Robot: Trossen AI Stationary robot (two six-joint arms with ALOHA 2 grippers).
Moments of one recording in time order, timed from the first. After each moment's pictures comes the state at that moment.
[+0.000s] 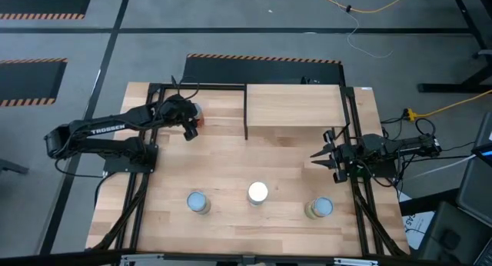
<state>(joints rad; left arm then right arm) 0.47 0.93 0.59 -0.44 -0.21 0.12 0.17 0.00 0.01 0.05 -0.02 -0.09</state>
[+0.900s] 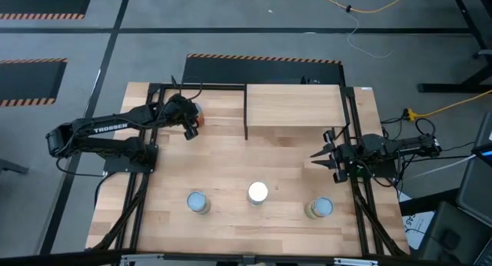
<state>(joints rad) 0.48 0.98 0.59 -0.48 -0.23 0.12 0.17 0.00 0.01 0.05 -0.02 -0.09</state>
